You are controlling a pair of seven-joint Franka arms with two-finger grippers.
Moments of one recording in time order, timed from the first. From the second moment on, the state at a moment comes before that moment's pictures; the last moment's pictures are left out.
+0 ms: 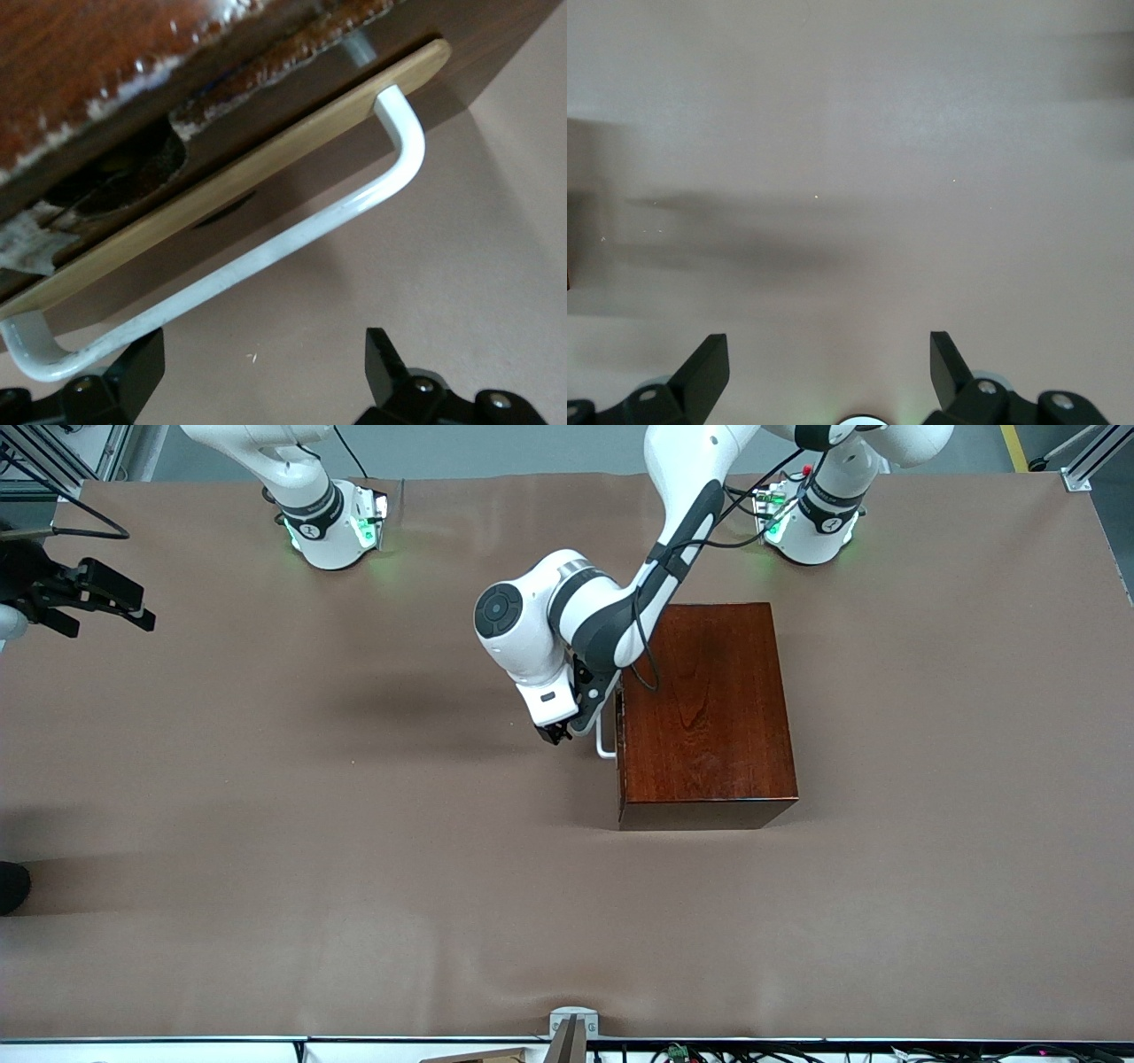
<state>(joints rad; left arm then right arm) -1.03 0.81 0.20 -1.24 0.02 1.80 -1.92 0.02 -0.08 -0.04 -1.59 0.07 1.46 -0.05</state>
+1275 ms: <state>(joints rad) -0.78 0.34 0.22 -1.23 -0.03 1.68 -1.17 0.02 -0.08 -0.04 -1.59 0.07 1.46 -0.05</state>
